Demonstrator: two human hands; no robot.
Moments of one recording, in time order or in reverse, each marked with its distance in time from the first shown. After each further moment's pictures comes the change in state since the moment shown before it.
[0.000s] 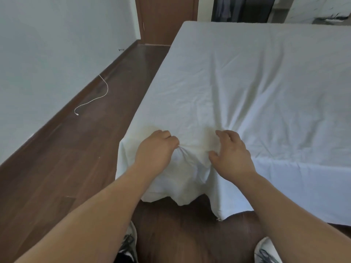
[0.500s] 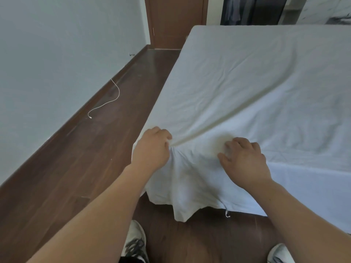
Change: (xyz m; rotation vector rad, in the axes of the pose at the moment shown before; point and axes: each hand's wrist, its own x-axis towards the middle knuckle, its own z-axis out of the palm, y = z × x) left_hand -0.007 -0.031 -0.035 -0.124 -0.062 -0.336; right_hand -0.001 -0.001 0.007 -0.153 0.039 -0.047
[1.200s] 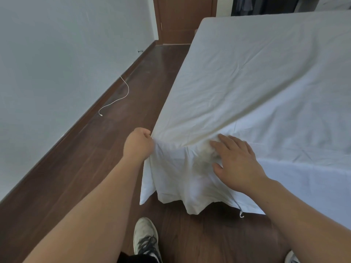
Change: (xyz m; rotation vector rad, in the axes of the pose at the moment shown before) left_hand 0.012 -0.065 -0.014 -0.229 -0.043 -0.563; right_hand 0.006 -0.038 0.028 -0.044 -0.094 -0.304
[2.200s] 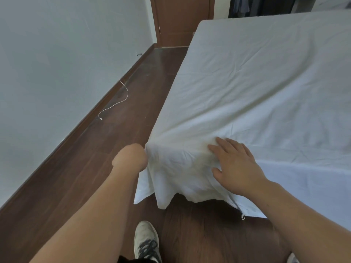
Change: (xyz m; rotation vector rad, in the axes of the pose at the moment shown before) left_hand -0.005 -0.014 -0.008 0.560 -0.218 -0.133; right_hand -0.004 0.001 -0.008 -0.031 -0.070 -0.016
